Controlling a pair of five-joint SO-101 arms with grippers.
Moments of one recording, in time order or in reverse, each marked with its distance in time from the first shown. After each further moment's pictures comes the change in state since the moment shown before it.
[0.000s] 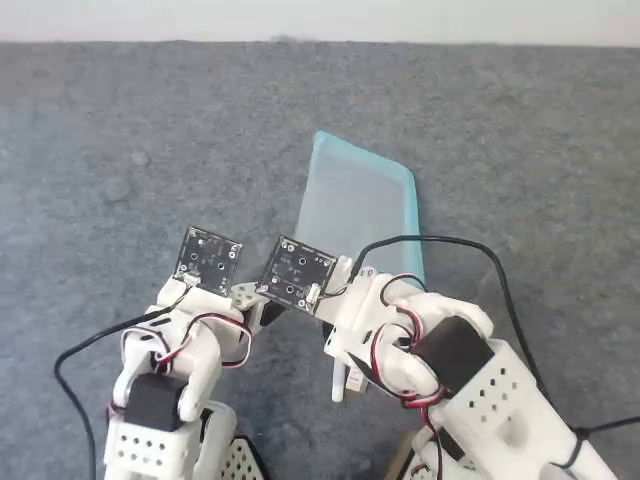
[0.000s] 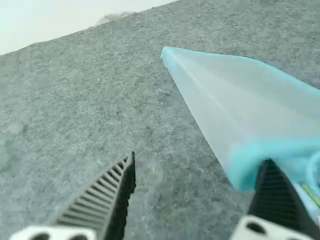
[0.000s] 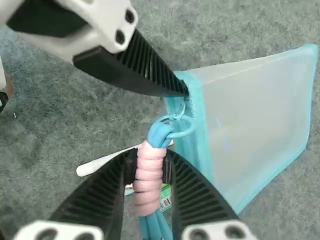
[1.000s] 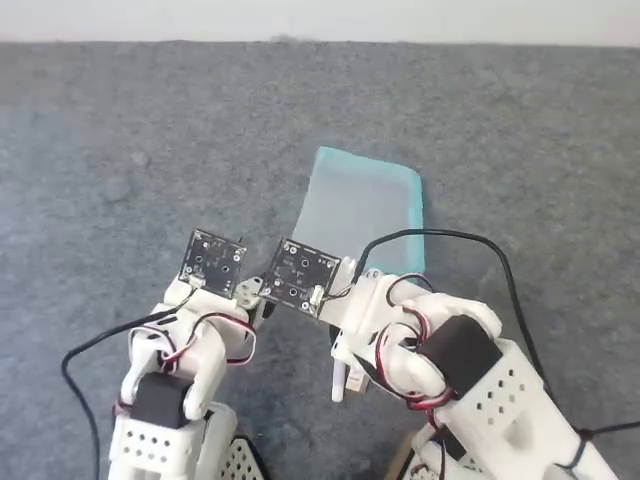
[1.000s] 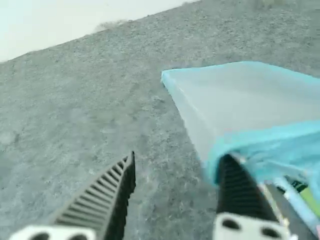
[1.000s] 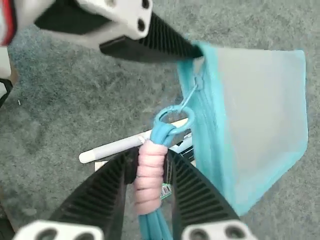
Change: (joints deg) left arm 0.8 -0.6 4.2 -5.7 0.0; right arm 0.2 0.0 -3.8 5.5 1.2
